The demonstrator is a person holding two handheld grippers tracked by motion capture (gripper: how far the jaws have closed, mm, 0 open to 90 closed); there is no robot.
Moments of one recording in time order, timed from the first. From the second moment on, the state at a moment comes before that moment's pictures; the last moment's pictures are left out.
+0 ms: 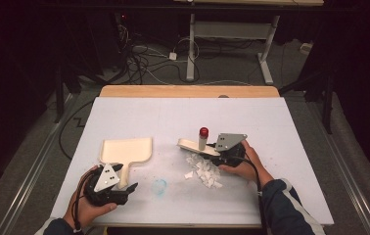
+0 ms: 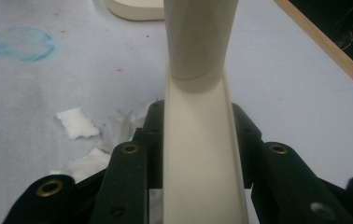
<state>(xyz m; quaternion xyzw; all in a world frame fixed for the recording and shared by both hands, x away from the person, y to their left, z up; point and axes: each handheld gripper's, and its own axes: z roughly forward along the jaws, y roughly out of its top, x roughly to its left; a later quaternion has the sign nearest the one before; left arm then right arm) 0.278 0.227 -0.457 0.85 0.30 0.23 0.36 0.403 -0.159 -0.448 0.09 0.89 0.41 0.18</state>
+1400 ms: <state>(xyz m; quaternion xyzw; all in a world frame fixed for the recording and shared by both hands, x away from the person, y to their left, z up) 0.273 0.221 -0.457 0.86 0.28 0.23 0.35 0.378 -0.208 -0.416 0.11 0.86 0.46 0.21</state>
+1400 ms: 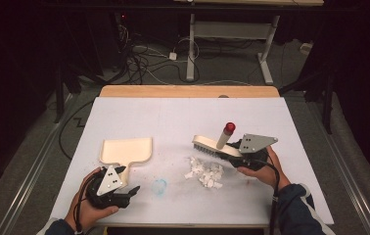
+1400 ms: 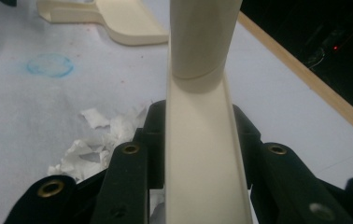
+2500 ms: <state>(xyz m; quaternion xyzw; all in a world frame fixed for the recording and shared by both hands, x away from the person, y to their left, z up) 0.272 0.223 -0.454 0.86 0.28 0.24 0.36 0.295 -0.203 -0.402 0.10 0.87 0.47 0.10</state>
